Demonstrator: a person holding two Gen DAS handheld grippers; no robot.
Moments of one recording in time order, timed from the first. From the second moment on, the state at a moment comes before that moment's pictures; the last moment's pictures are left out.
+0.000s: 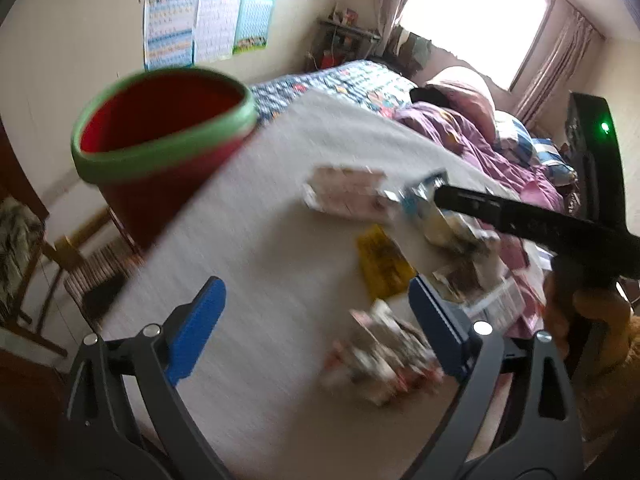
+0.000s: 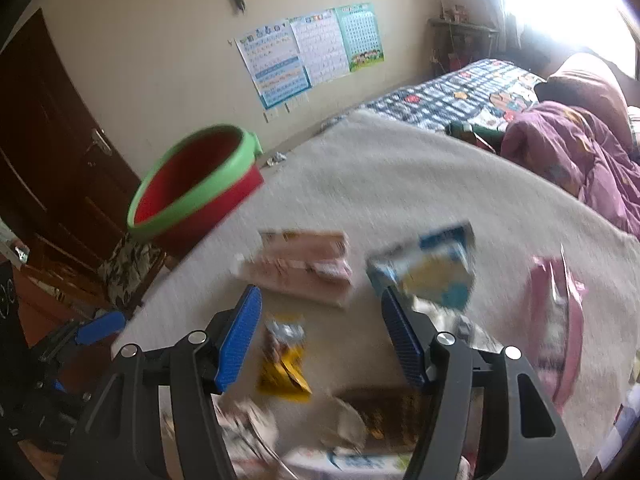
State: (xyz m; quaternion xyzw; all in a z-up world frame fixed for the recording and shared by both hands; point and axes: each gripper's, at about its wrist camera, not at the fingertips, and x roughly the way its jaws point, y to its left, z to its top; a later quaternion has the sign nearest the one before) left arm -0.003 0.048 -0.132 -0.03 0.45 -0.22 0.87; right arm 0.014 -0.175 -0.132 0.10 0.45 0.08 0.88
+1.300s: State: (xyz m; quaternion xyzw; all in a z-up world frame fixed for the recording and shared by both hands) left arm -0.013 0.010 -0.139 0.01 0.43 -0.17 0.89; right arm -0.034 -0.300 -0.133 0.14 0.44 -0.06 0.89
